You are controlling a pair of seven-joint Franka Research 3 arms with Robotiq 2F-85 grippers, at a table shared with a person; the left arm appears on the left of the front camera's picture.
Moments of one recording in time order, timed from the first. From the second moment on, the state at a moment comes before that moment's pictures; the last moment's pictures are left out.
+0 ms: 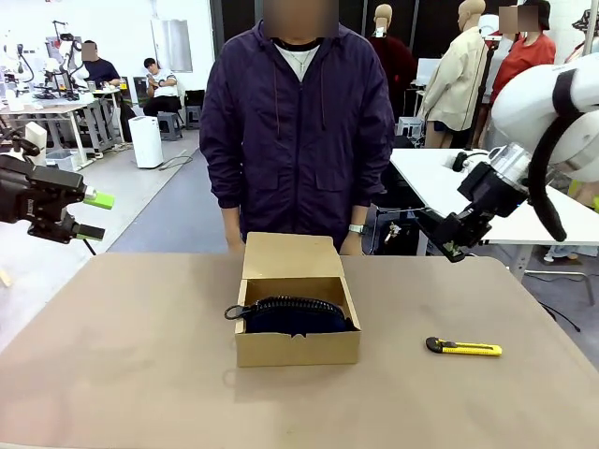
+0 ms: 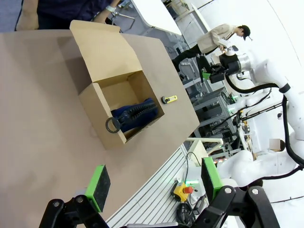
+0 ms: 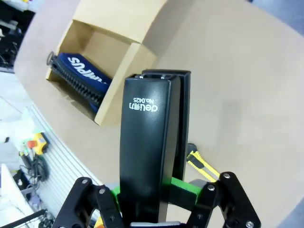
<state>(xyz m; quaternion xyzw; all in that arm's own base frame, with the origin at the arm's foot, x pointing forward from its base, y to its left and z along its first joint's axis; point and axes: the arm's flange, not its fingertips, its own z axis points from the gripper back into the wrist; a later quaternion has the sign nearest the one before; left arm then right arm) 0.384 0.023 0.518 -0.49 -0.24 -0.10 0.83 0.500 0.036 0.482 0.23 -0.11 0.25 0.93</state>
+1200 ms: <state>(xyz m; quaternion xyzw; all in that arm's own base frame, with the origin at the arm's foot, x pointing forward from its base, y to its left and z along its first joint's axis) 0.384 0.024 0.519 -0.49 -0.24 -0.10 0.83 0.505 0.279 0.459 0.28 -0.07 0.67 0.69</state>
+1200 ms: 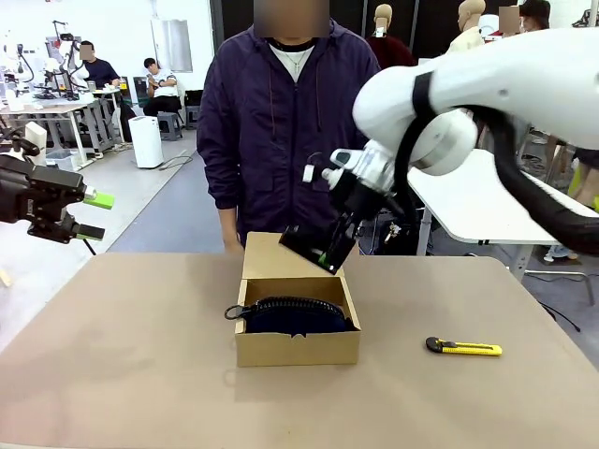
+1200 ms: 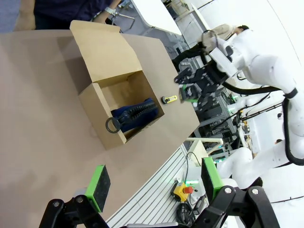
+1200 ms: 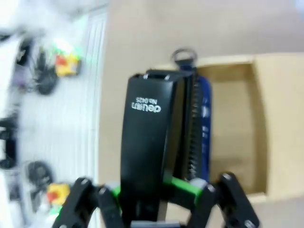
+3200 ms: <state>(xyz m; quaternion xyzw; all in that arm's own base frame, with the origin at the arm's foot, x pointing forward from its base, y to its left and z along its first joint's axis) 0.384 0.024 0.519 -0.49 -0.24 -0.10 0.83 0.554 0.309 0.374 0.18 -0.04 0.73 0.66</state>
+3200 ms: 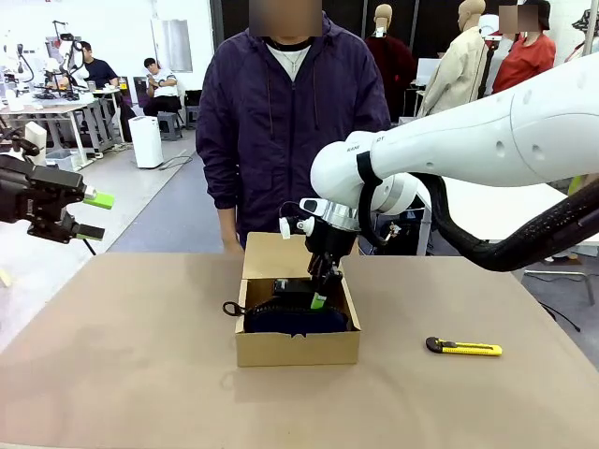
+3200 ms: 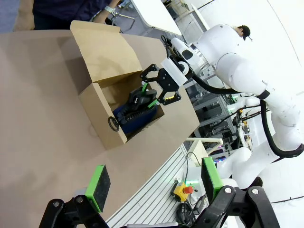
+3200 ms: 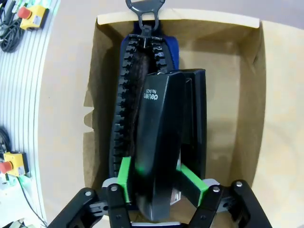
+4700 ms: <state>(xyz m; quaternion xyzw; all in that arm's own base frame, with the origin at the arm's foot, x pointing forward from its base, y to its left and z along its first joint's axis) 0.384 0.024 0.519 -0.49 -0.24 -0.10 0.83 0.543 0.274 0.437 0.29 -0.08 0.64 0.70</state>
